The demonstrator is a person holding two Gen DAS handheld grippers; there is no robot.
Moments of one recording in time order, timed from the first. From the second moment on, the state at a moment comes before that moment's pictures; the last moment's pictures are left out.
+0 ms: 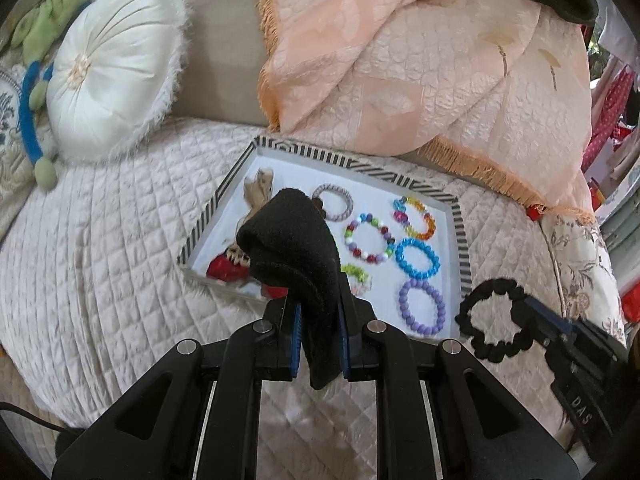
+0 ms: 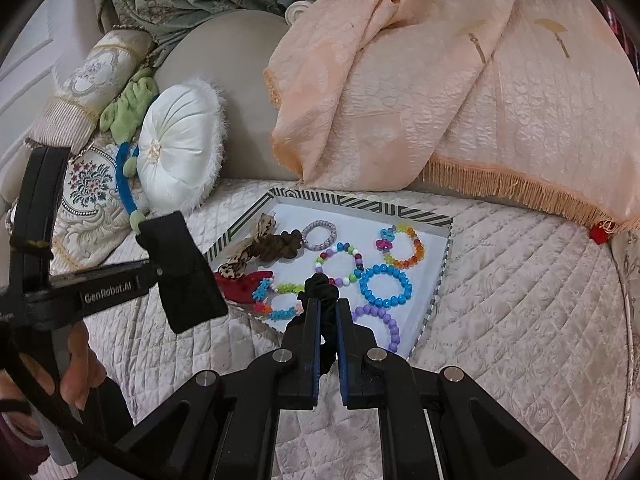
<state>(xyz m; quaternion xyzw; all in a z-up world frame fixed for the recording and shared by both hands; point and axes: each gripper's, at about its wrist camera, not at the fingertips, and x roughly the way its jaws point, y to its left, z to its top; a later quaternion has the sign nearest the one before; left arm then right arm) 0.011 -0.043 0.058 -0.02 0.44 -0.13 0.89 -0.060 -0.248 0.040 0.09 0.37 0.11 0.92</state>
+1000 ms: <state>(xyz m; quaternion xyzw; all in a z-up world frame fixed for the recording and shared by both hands) 0.128 -0.088 -0.020 -0.01 0.52 -0.12 0.85 0.037 -0.228 -0.063 0.13 0.47 0.12 0.86</state>
